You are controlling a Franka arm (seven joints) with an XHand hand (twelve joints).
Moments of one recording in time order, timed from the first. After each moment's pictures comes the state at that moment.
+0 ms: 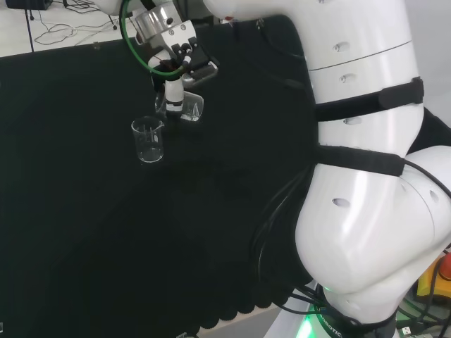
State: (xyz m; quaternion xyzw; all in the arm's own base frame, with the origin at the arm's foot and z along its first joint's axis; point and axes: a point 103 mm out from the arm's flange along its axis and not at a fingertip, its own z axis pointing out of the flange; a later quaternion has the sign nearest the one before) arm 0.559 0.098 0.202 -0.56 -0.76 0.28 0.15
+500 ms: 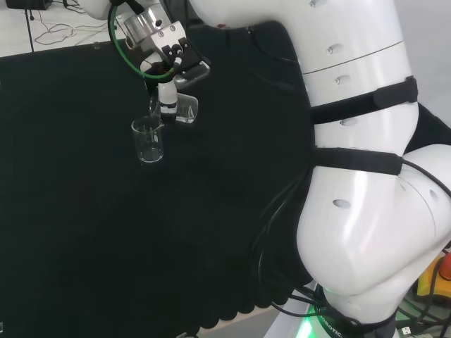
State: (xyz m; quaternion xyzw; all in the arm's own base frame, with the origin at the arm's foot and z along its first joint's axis) arm 0.559 0.112 0.202 -0.55 -0.76 0.30 0.14
